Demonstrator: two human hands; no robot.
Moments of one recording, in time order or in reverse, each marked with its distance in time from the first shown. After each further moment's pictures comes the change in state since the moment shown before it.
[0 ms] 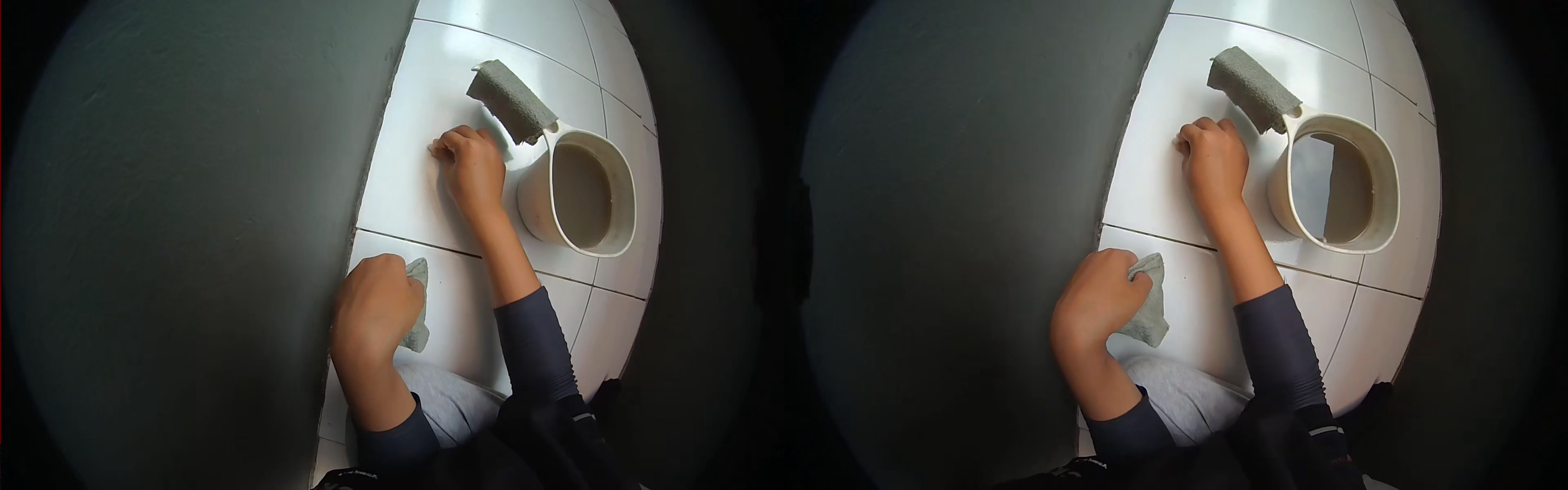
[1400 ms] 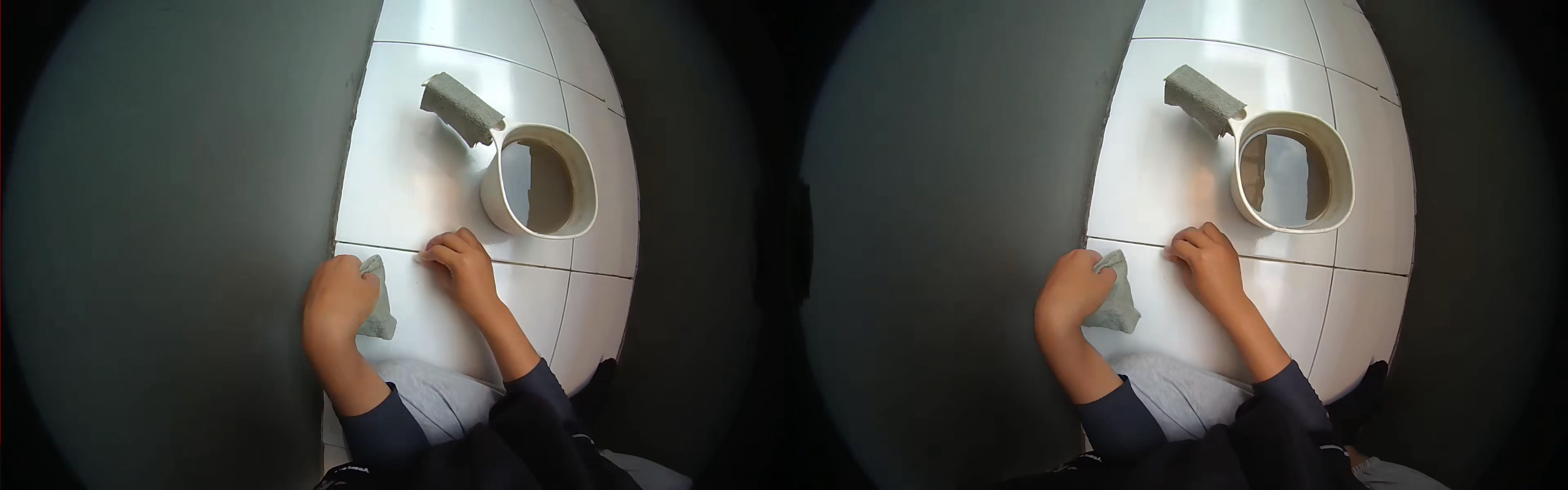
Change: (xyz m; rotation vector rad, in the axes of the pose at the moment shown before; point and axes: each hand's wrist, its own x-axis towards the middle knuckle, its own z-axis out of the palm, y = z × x) left_hand 0.005 -0.014 0.000 0.005 0.093 -0.027; right_hand -0.102 -0.008 -0.076 0.237 -0.263 -0.035
